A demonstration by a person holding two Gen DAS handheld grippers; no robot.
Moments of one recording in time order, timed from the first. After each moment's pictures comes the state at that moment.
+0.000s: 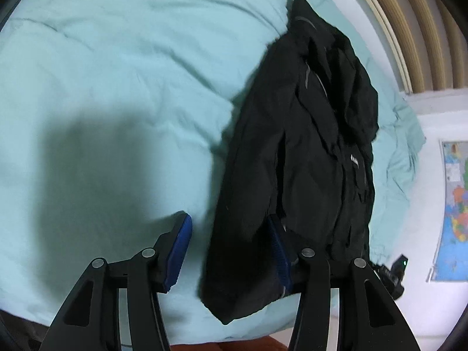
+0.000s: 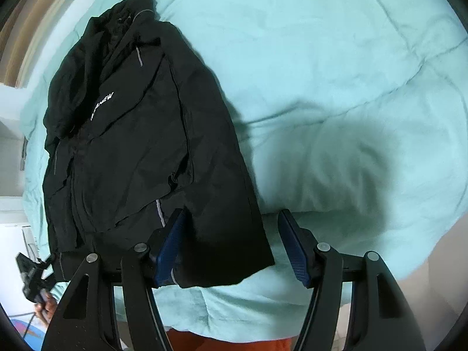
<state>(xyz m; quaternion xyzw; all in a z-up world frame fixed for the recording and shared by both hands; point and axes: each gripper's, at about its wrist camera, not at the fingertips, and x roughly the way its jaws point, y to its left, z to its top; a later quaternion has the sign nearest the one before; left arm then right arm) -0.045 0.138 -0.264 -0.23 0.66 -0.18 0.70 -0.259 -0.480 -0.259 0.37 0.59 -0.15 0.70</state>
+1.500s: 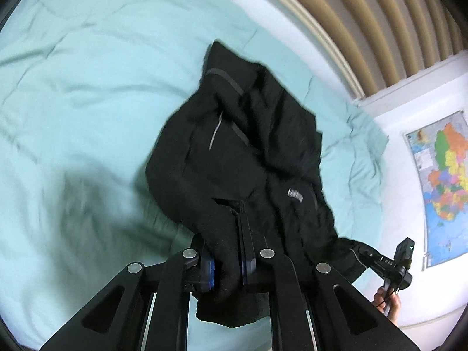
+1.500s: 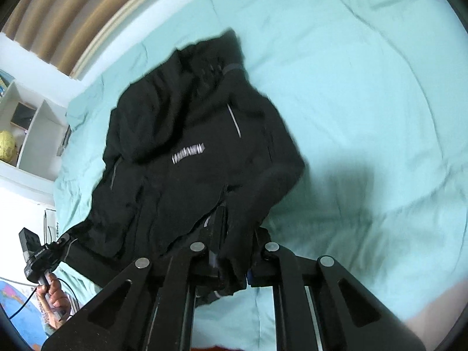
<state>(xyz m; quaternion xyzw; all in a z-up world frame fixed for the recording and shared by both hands) -0.006 0.090 -0.157 -0.23 0.55 -0.25 0.77 -0.184 -0.469 -0.158 0.32 0.50 -0.07 0.80</state>
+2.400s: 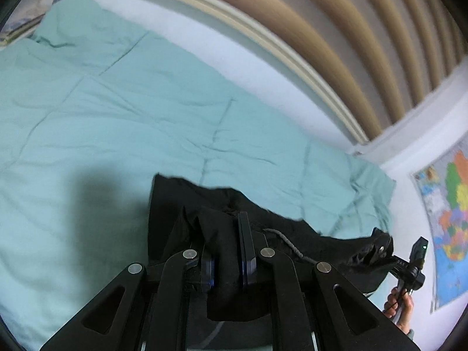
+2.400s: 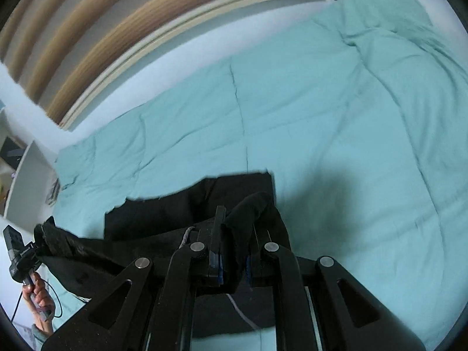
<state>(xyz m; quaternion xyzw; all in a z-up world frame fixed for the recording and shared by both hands) 0.299 -0.036 -0.113 -0.20 0.48 -0.24 0.82 0.118 -0.572 -0.105 0.27 0.44 -0.10 0.85</state>
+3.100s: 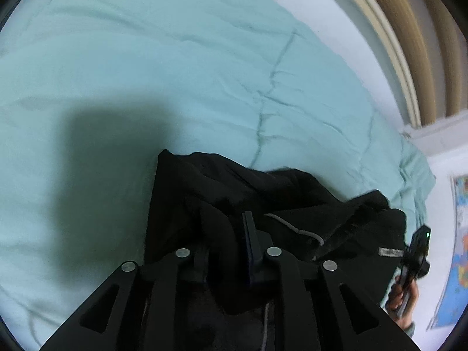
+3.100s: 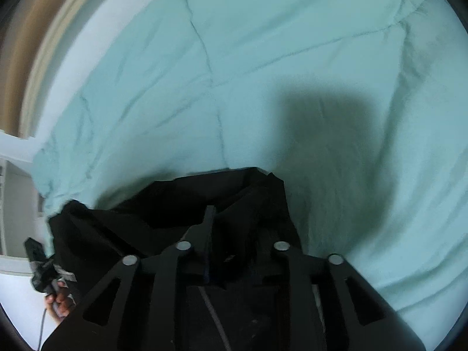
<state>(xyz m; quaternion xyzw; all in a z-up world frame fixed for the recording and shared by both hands) 0.388 -0.089 -0.247 -0.18 0.60 -0.22 0.74 0.220 -0.617 -0.260 0.35 0.54 -0.07 0.76</state>
